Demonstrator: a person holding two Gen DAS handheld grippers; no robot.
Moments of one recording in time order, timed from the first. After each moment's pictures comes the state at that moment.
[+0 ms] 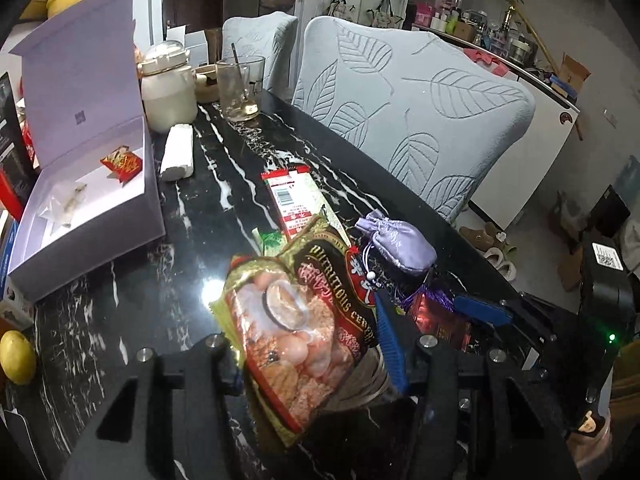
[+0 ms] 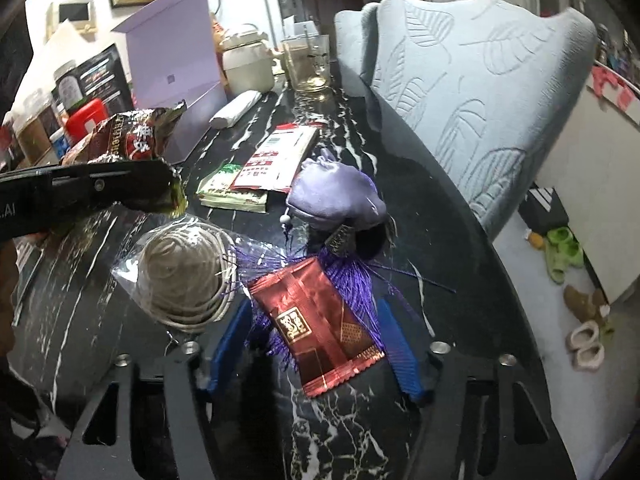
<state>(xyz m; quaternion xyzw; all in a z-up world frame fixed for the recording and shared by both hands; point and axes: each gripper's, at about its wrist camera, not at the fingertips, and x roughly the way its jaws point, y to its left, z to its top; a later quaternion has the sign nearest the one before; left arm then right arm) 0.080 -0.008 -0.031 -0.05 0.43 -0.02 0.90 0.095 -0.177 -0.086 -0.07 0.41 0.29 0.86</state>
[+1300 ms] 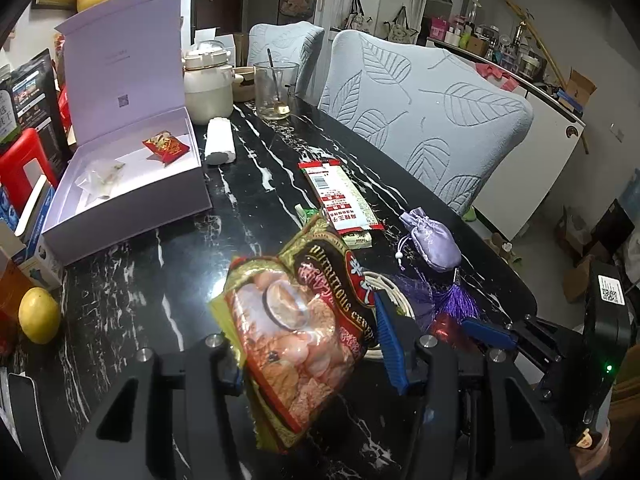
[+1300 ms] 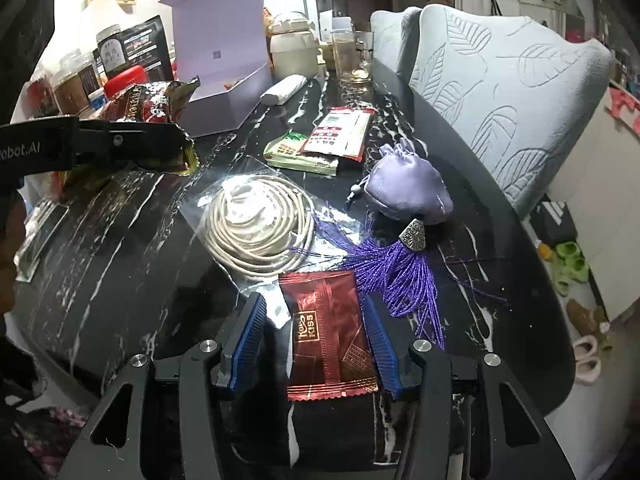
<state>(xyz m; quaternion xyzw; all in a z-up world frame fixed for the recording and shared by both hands) 0.024 0.020 -0.024 -0.07 0.41 0.00 0.91 0.037 -0.160 -0.086 -0.10 0.41 0.31 0.86</state>
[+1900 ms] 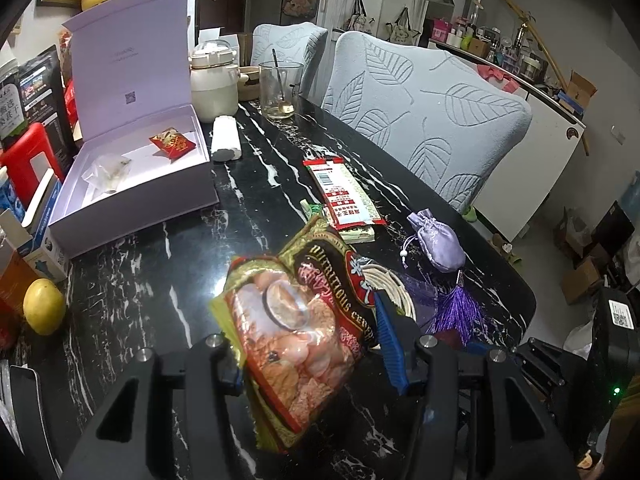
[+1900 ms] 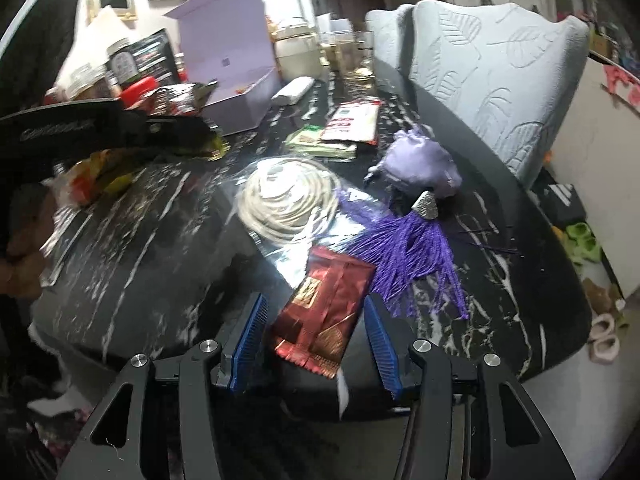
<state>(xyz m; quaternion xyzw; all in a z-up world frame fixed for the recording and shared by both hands) 0.014 0.024 -0.023 -0.07 0.41 0.01 0.91 0.008 -0.165 -0.085 -0.05 0.41 0.30 0.86</state>
